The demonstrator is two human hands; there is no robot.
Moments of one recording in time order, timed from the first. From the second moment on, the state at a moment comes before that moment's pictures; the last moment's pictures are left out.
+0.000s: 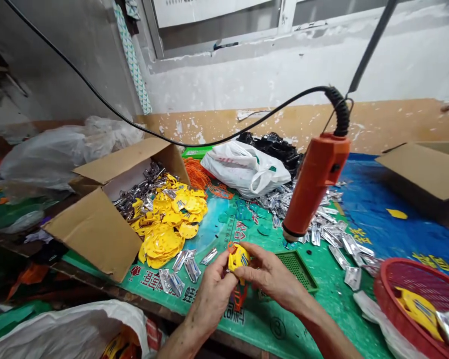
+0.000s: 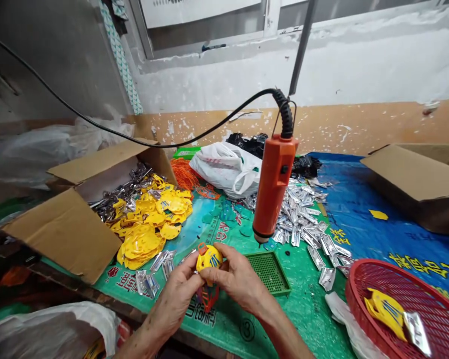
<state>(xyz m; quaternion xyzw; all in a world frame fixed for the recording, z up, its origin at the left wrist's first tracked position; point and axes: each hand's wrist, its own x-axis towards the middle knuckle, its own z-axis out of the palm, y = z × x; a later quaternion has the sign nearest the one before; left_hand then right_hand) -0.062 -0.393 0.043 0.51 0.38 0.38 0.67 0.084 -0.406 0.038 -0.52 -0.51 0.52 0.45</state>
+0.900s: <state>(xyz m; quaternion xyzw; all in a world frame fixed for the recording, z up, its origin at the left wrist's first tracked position) -0.060 -0.415 0.041 0.94 0.23 0.27 0.01 0.095 -0.456 -0.007 -0.36 -0.39 0.51 0.67</state>
